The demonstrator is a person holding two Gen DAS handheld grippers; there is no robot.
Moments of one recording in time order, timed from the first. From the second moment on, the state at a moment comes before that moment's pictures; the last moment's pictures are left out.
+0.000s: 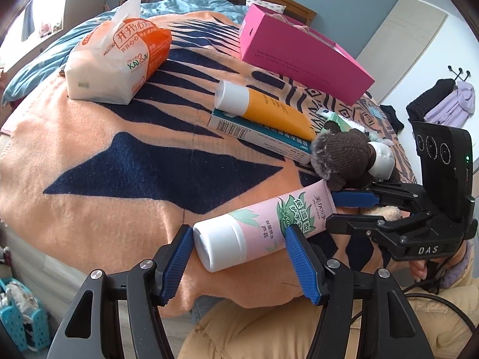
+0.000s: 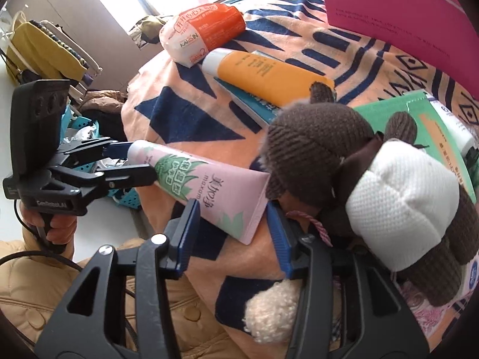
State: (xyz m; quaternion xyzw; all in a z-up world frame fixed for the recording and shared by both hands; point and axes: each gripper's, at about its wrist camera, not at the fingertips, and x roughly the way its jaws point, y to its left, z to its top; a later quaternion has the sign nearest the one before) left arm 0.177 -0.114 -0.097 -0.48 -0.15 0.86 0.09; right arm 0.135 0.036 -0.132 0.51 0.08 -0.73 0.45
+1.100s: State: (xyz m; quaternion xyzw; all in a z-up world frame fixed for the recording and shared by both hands) left arm 0.037 -0.070 -0.012 -0.41 -0.10 0.90 0.12; right arm 0.051 0.083 -0.049 0.39 0.03 -0.84 0.38
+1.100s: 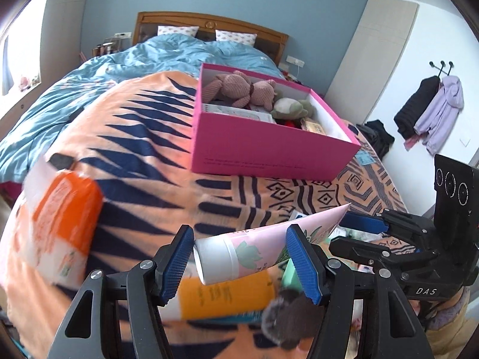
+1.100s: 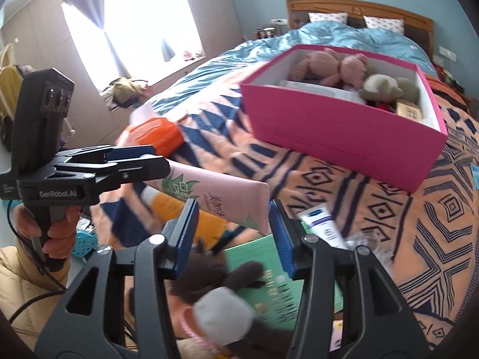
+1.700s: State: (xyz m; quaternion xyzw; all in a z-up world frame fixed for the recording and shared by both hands) left arm -0.016 -0.043 -0.042 -0.45 -0.09 0.88 0.15; right arm 0.000 0.091 -0.070 0.42 0.00 -0.82 0.38
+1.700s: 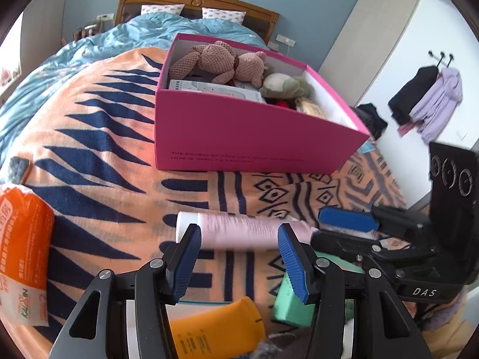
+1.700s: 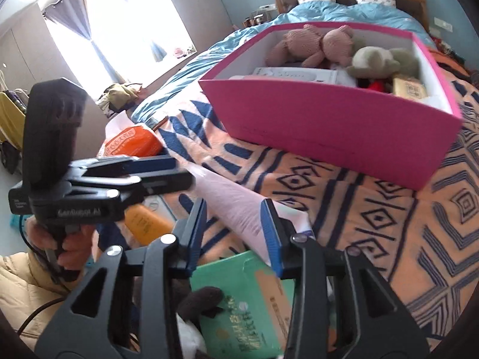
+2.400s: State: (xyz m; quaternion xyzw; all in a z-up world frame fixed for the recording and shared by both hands) left arm -0.035 -0.053 -0.075 -0.51 -0.08 0.84 0.13; right arm -0.039 0.128 -0.118 0.51 -0.04 -0.80 0.32
